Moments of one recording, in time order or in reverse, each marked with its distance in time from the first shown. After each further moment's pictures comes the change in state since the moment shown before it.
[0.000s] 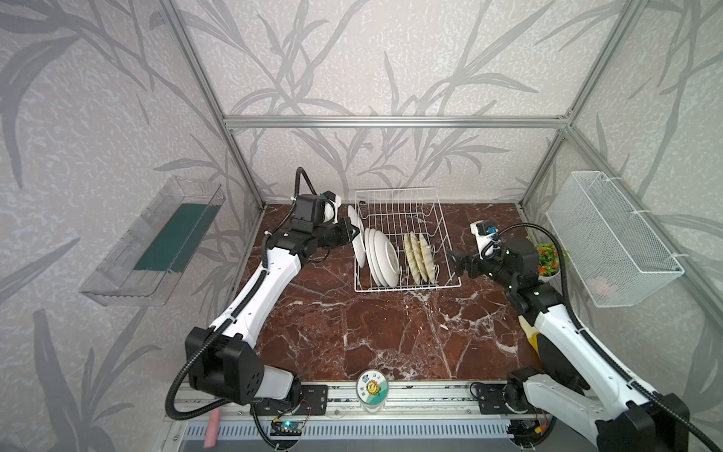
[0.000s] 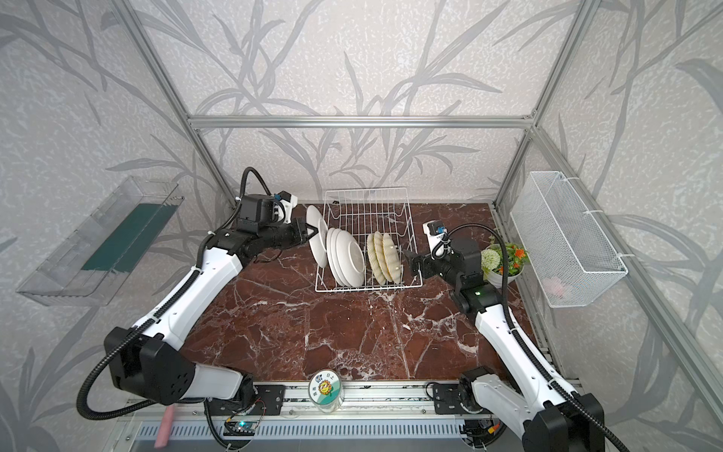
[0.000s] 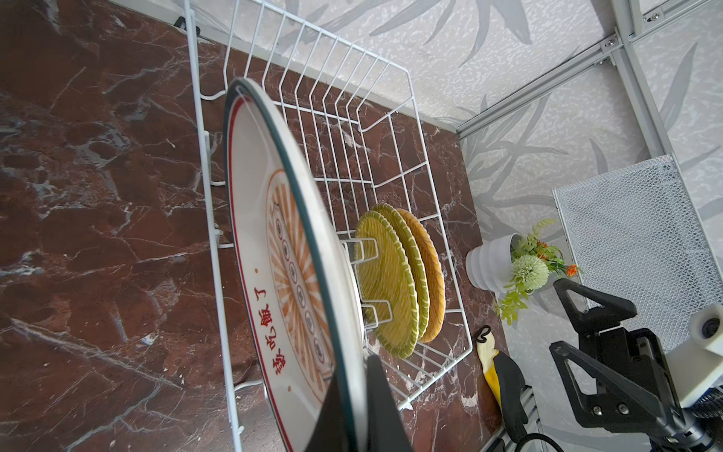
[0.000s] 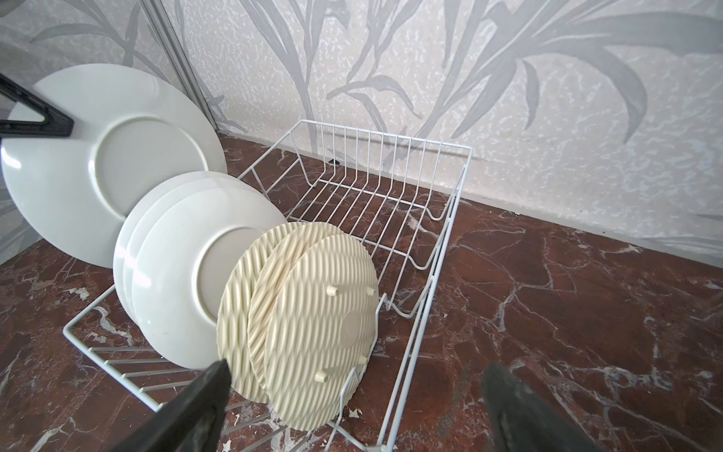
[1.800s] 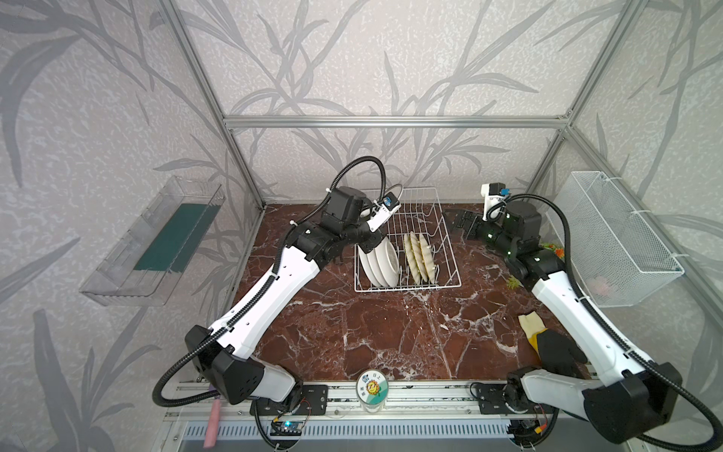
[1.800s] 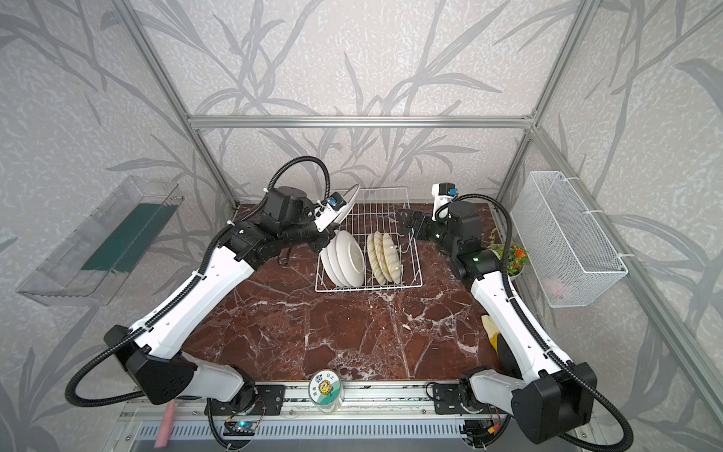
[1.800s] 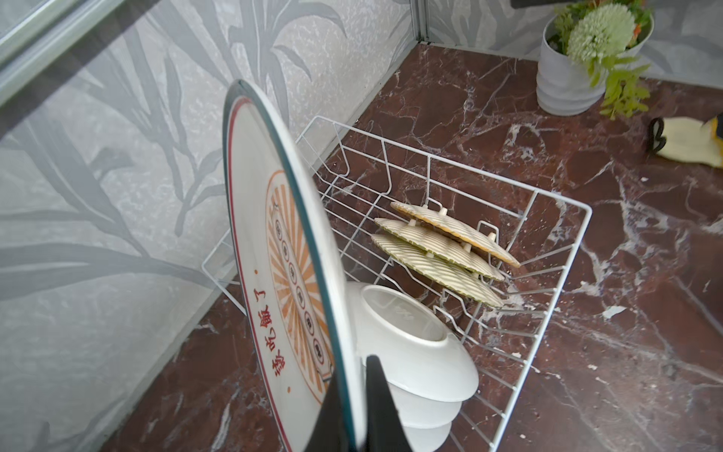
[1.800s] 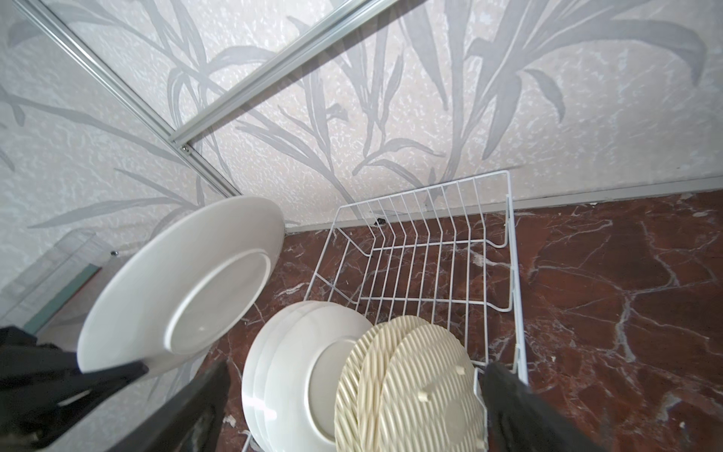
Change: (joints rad) left arm -0.350 0.036 0.236 -0.124 -0.365 1.017; right arm 0.016 0.229 0.408 -0.080 -0.027 0.534
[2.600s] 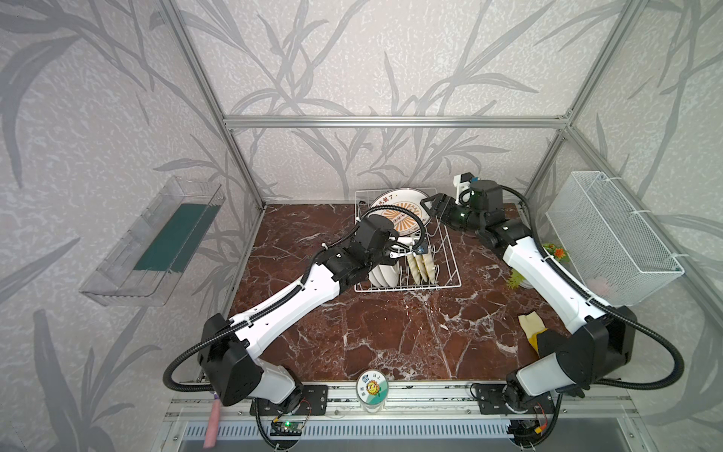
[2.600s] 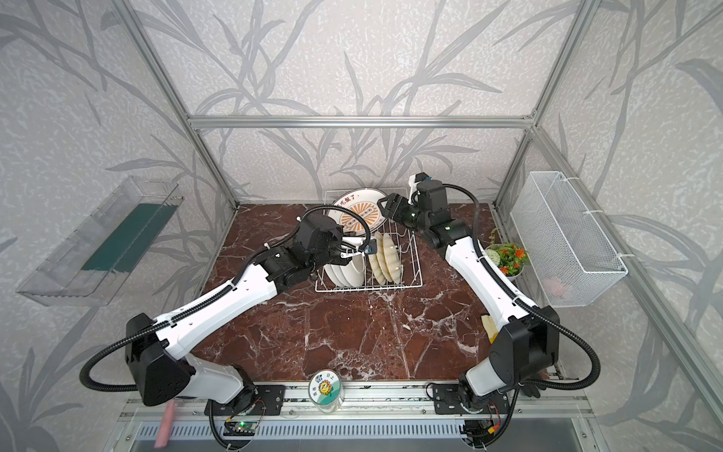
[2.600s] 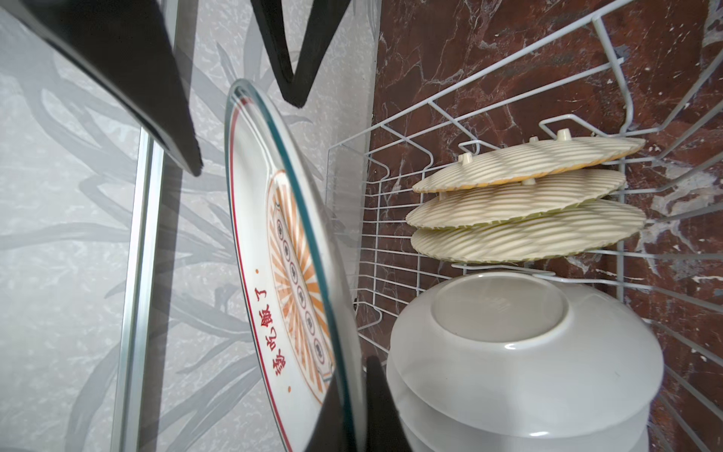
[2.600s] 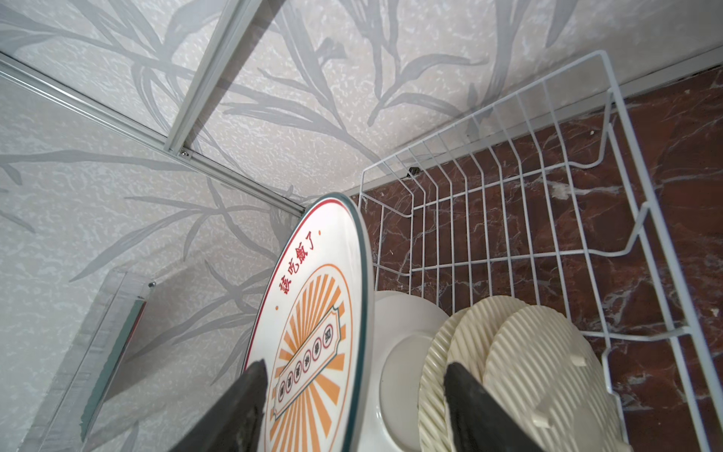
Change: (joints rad) left arm -0.161 0.001 -0.273 0.355 -0.286 0.607; right arm 0.094 0.297 0.278 -0.146 -0.019 0.241
